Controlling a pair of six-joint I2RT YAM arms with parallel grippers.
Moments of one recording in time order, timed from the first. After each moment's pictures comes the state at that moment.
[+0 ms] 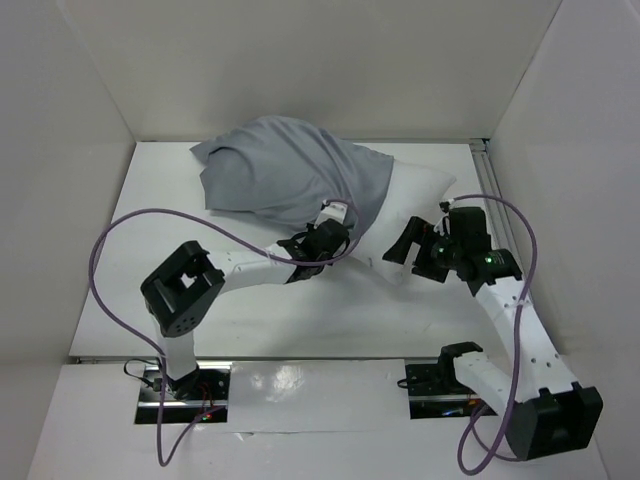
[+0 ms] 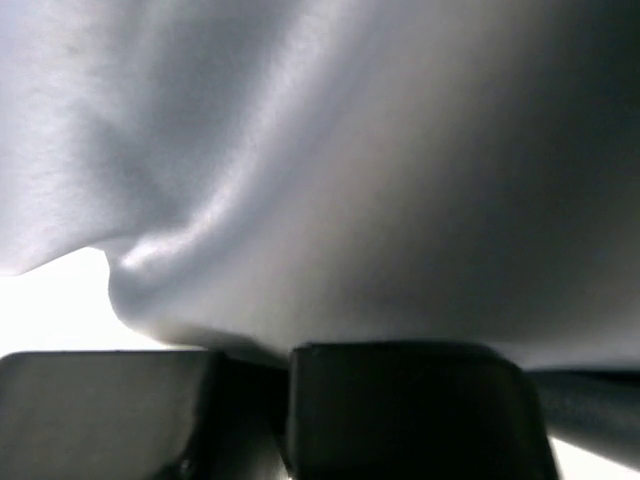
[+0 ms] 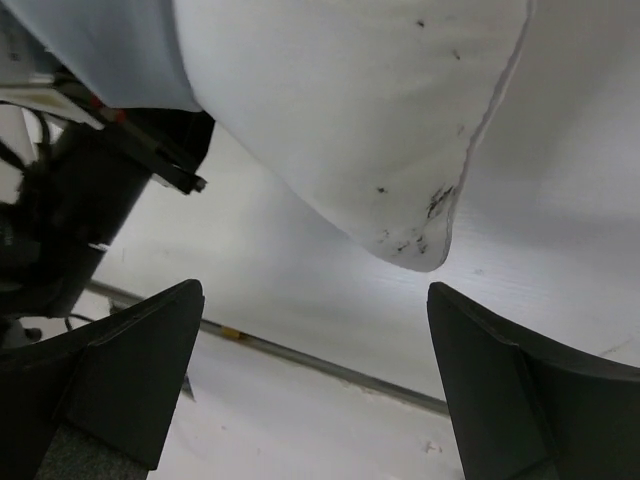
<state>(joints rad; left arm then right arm) -0.88 1.85 1.16 -0.06 -0.54 -0.35 0.14 0.89 0.86 -0.74 -0.34 0.59</state>
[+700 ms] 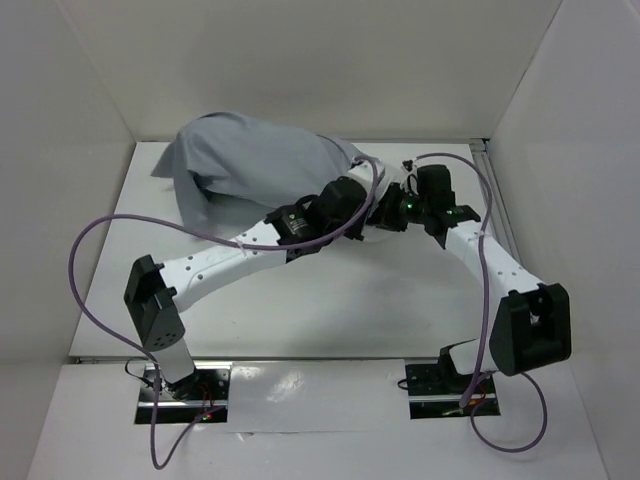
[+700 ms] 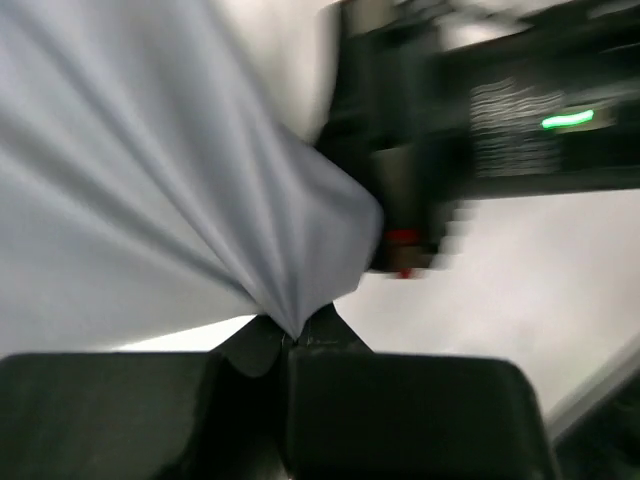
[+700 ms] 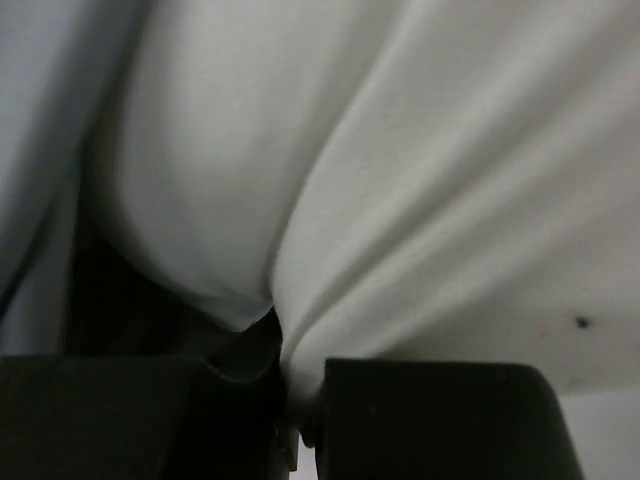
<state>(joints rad) -0.97 1.70 1.59 -0.42 -0.30 -0.29 0.23 1.38 1.01 -0.30 -0.51 0.64</state>
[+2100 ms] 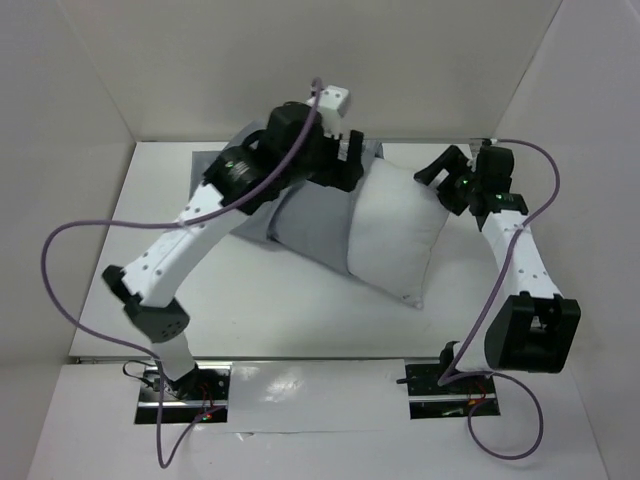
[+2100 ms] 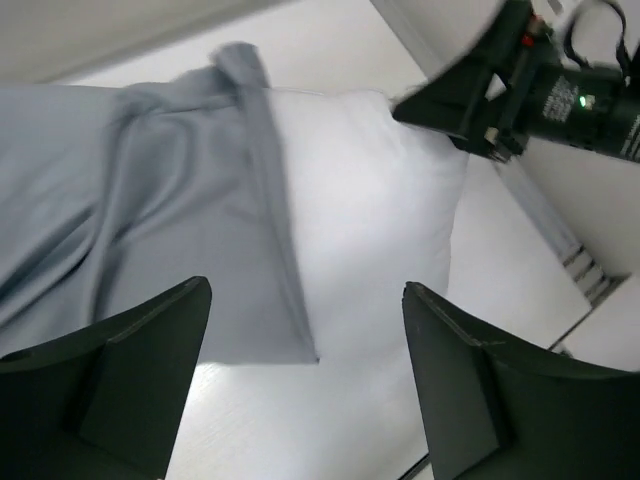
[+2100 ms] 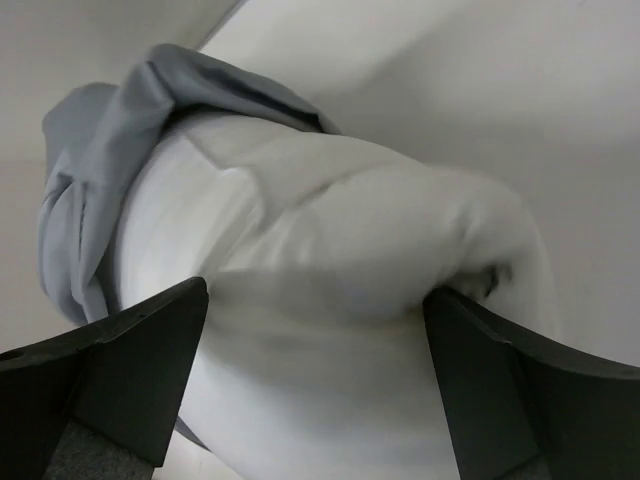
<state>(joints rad) -0.80 1.81 2.24 -0.88 -0.12 -0.29 -0.09 1.35 1.14 -0.38 -0.33 0.70</state>
